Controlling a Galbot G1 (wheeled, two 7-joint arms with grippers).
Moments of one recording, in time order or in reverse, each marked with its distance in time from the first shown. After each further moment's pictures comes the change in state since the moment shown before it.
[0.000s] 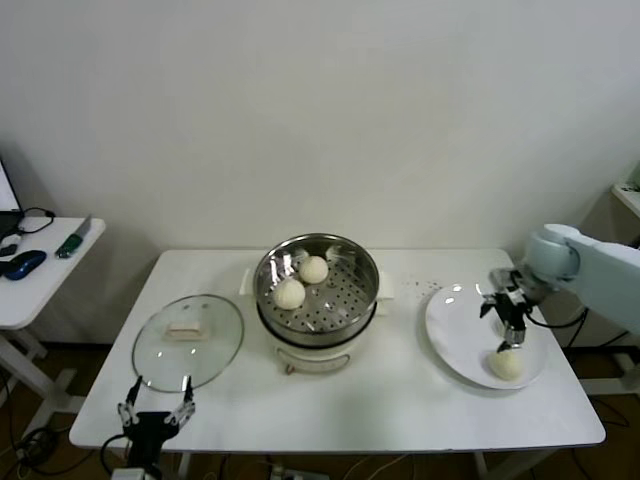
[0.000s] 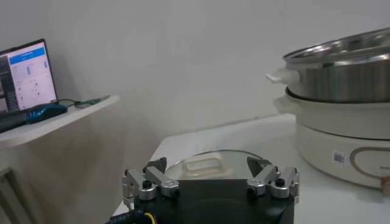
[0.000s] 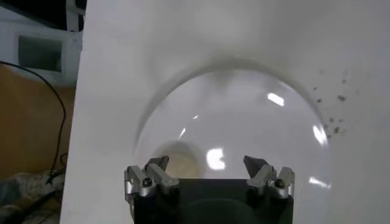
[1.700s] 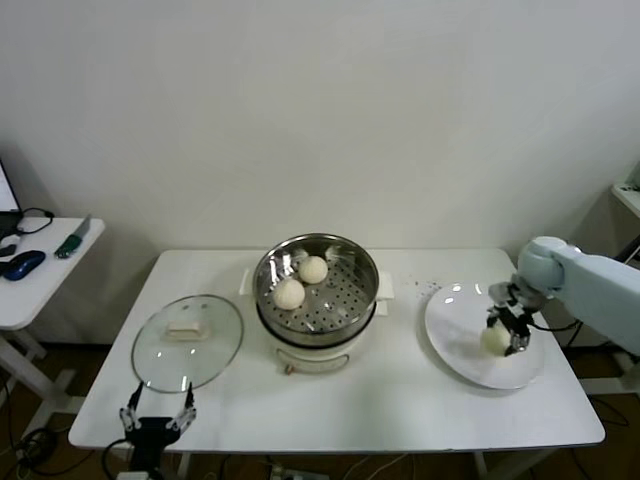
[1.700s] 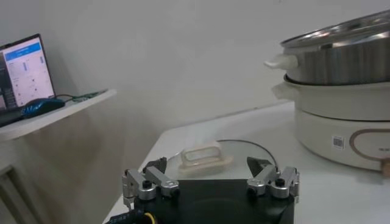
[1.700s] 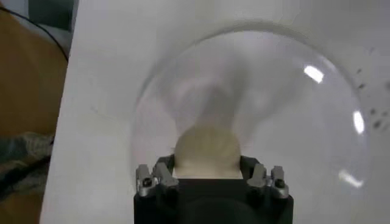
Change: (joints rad) left arm 0.001 -0.002 0.004 0.032 0.022 -0.010 -0.004; right arm 0.033 0.143 0.022 -0.112 -0.190 0.235 -0.053
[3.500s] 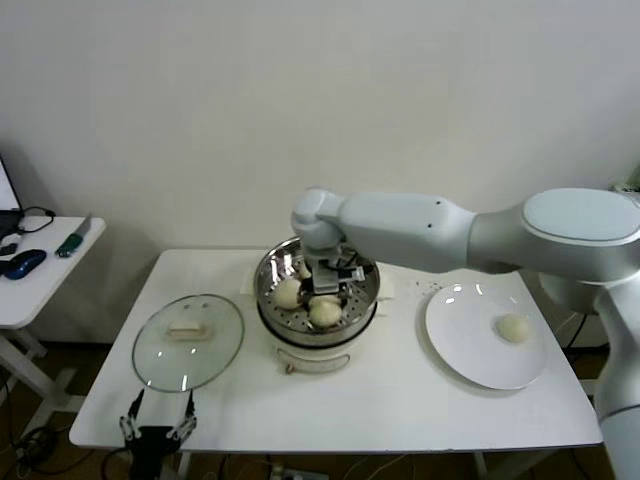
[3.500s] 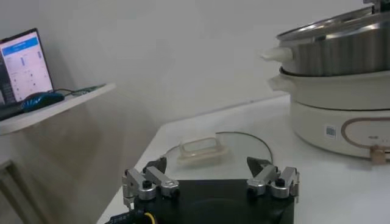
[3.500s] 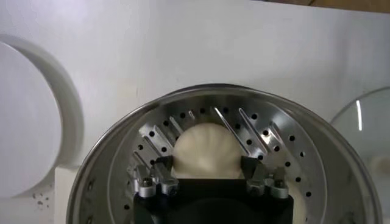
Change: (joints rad) left arm 0.036 0.013 0.012 -0.004 -0.002 -0.006 -0.013; right arm 0.242 0.693 -0.197 0.056 -0.072 0.496 0.013
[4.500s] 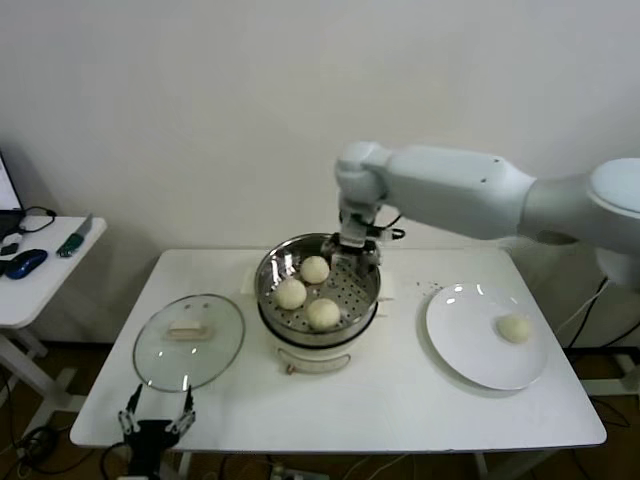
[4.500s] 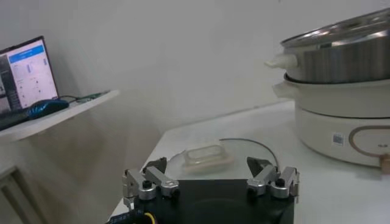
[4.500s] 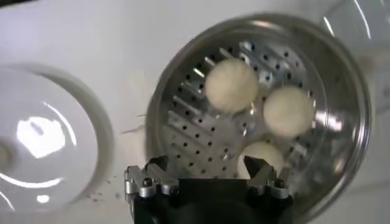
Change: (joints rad) left arm -0.020 0.007 0.004 -0.008 0.002 0.002 -0.014; right arm 0.173 -0.230 -0.065 -0.013 0.272 -0.238 0.025
